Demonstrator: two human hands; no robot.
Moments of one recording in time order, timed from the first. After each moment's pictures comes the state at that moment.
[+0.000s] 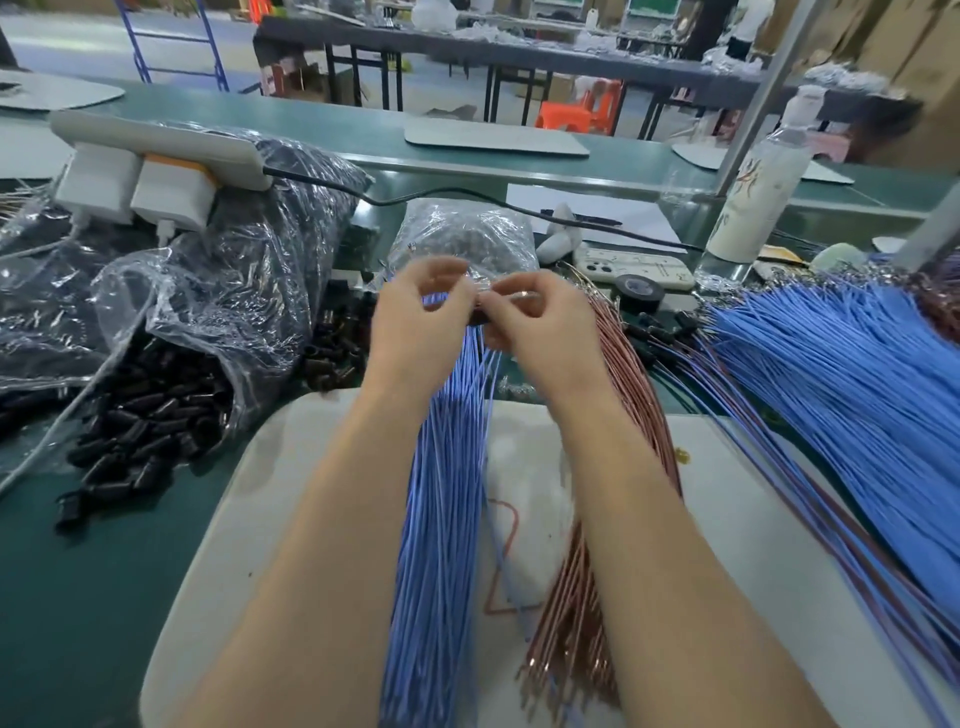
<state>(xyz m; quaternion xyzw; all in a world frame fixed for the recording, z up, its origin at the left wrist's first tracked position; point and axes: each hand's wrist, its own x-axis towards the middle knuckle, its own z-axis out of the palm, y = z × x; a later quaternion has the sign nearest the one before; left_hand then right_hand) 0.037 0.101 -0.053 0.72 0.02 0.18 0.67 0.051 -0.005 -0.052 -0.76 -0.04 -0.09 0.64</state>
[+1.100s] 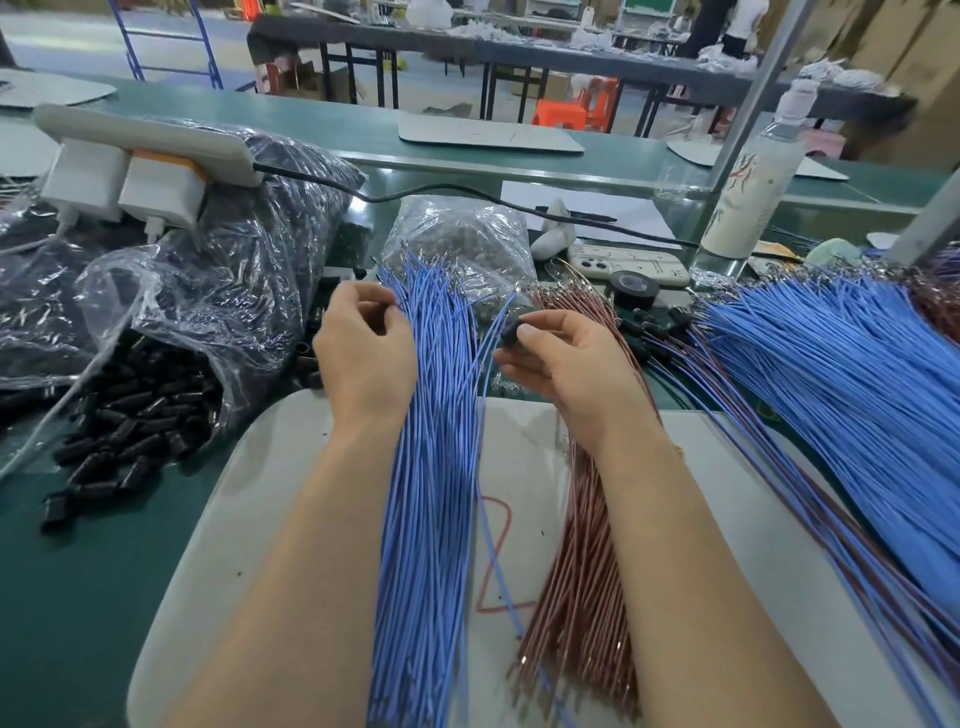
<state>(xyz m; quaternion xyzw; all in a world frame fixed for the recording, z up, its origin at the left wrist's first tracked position) 0.038 0.119 -0.080 0.75 0.17 0.30 0.56 0.037 -0.035 -0.067 -0.65 0.02 0.03 0.76</state>
